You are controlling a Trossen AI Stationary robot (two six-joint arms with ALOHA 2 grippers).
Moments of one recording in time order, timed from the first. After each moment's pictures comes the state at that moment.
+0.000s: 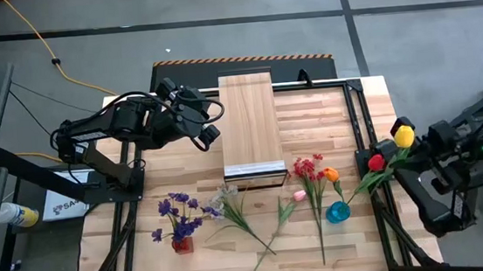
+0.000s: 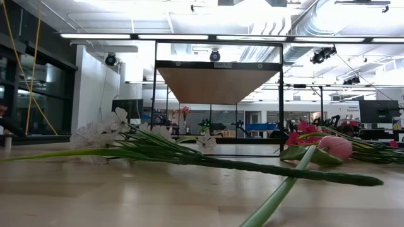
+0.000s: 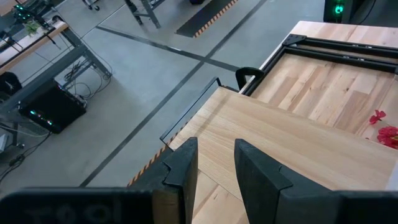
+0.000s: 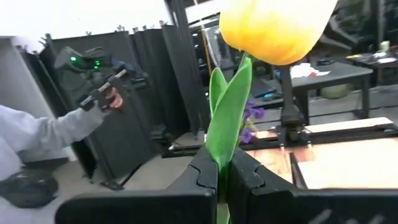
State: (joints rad) left arm -0.13 1.54 2.01 -1.26 -0.91 -0.29; right arm -1.21 0.12 1.01 -0.40 -1.46 0.74
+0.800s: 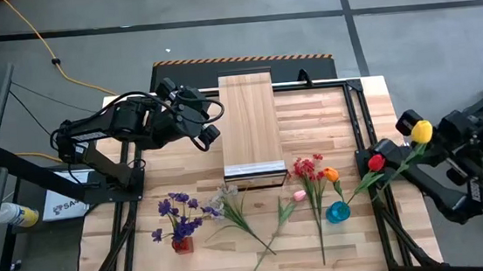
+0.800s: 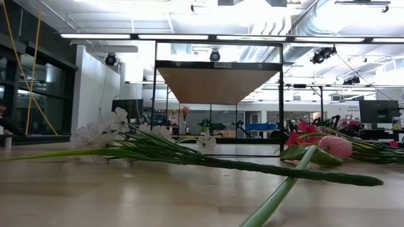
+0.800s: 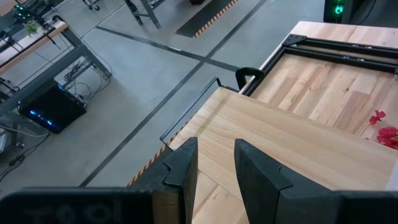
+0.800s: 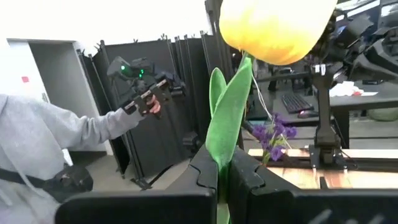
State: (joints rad) left arm -0.13 1.54 2.01 -1.26 -0.91 -0.29; right arm -0.95 0.18 1.01 -0.25 -1.34 0.74
